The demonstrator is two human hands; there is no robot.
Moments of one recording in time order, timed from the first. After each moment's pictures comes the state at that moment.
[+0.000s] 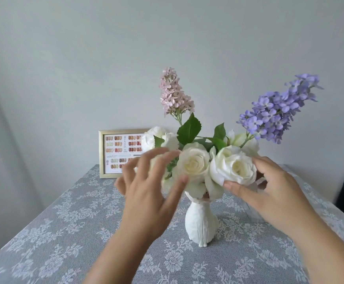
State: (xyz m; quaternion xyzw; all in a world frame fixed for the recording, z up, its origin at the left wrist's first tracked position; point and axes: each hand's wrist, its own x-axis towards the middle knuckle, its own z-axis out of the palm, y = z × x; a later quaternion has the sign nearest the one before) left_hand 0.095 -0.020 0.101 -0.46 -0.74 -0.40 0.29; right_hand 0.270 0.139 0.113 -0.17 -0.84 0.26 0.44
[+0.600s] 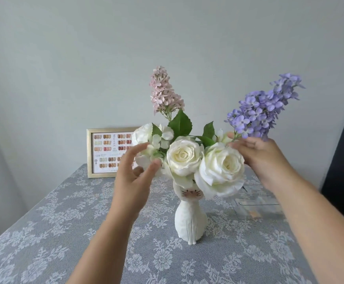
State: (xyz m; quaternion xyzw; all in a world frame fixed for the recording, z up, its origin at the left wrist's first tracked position) left_hand 0.057 0.006 0.094 -0.38 -0.59 -0.71 -0.02; right_hand 0.240 0.211 0.132 -0.18 -0.69 0.54 0.45
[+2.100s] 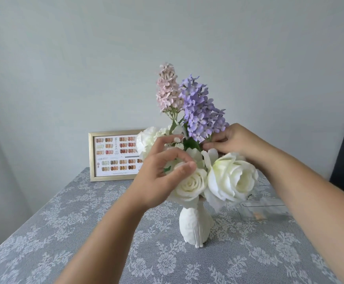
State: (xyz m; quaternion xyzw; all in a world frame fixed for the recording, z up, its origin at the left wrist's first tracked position) left_hand 0.074 0.018 0.132 -0.61 -0.58 -0.53 -0.02; right_hand 0.201 0.208 0.174 -0.17 -0.87 0.35 0.30
